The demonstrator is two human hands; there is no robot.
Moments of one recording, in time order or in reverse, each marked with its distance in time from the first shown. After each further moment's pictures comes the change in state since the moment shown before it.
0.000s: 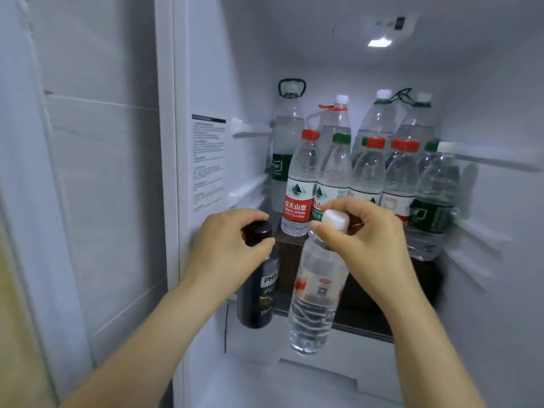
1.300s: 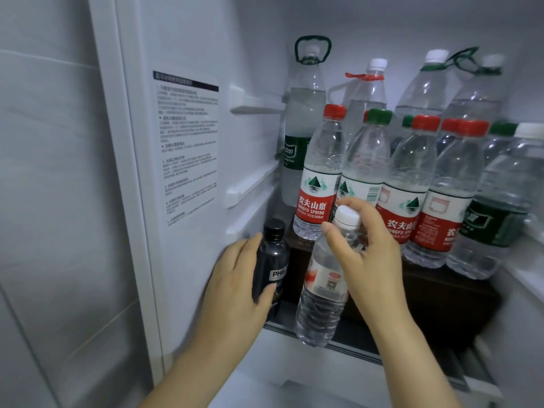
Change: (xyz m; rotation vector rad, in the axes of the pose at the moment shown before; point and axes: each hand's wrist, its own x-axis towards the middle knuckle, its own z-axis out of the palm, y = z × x) left_hand 0.001 -0.081 0.073 0.156 -0.042 0.082; right_hand 0.033 0.070 0.060 0.139 0.034 0.054
